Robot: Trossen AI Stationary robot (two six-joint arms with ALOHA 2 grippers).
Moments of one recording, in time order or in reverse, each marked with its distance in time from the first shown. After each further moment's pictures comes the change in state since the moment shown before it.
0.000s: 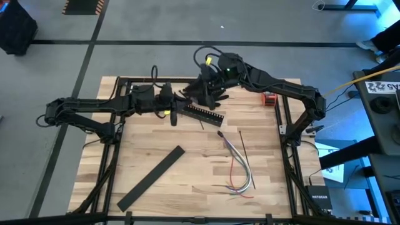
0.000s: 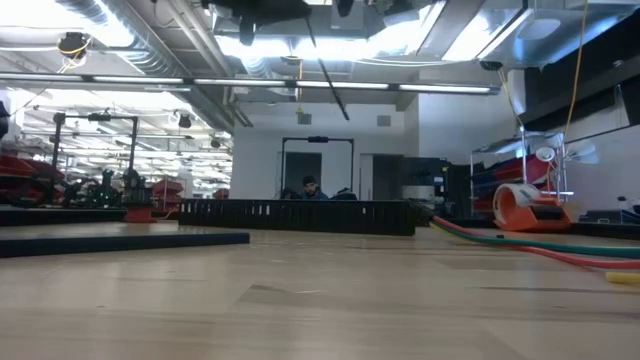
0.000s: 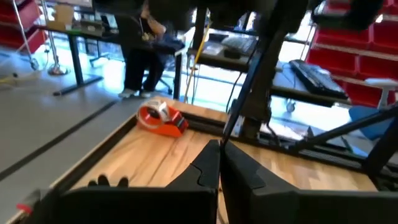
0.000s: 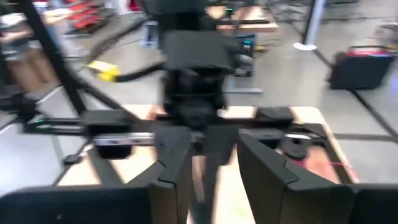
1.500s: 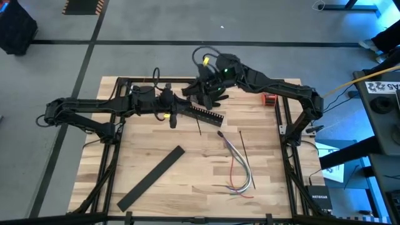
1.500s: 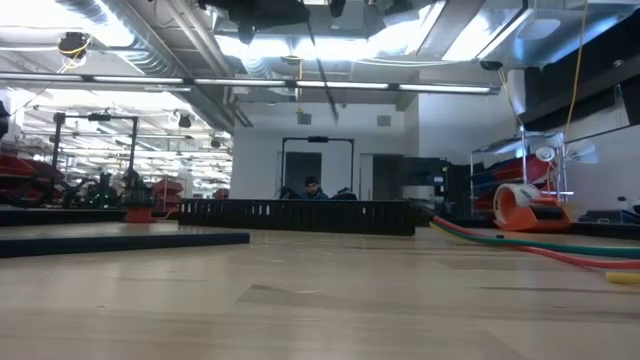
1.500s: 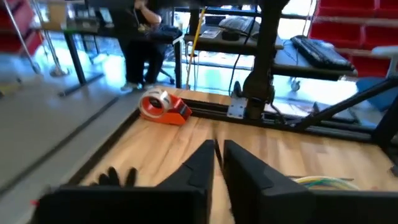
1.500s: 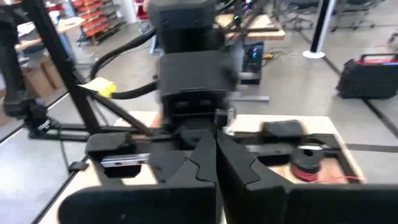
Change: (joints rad) left arm -0.011 -0.011 0.000 -0.046 -0.001 0.129; right arm -0.004 0.027 0.000 0.077 -0.007 0.023
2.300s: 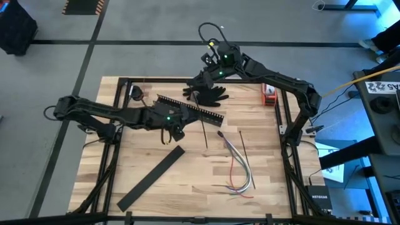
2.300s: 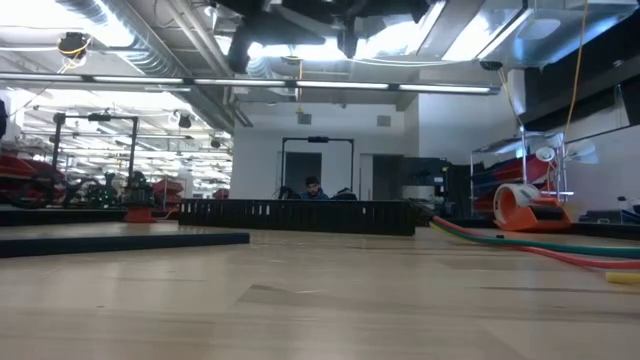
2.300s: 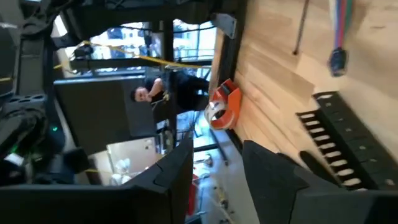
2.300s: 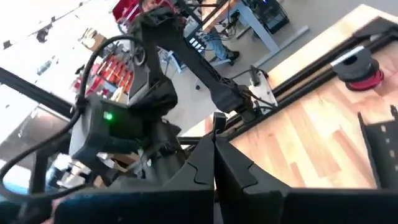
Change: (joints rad) left arm -0.209 0.172 0.033 0.025 -0.271 1.499; right arm -0.160 0.045 0.000 -0.004 -0.256 0.677
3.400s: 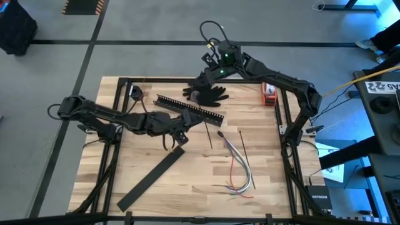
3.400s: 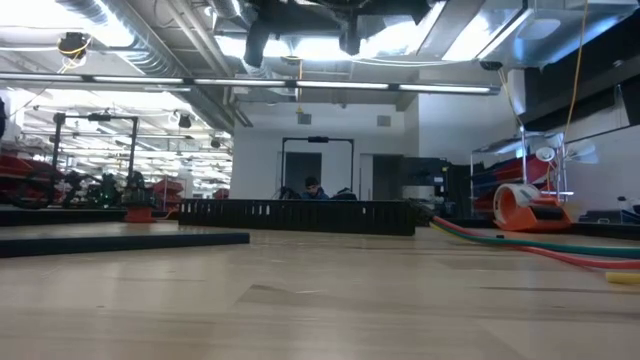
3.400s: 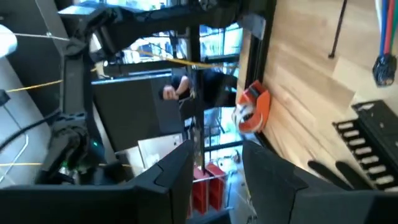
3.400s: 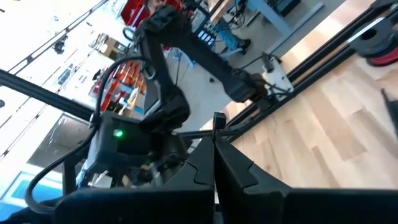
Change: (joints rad) left arm -0.060 0.061 0.000 0.165 -0.100 0.090; right arm -0.016 0.000 0.000 -0.004 -0.070 0.105
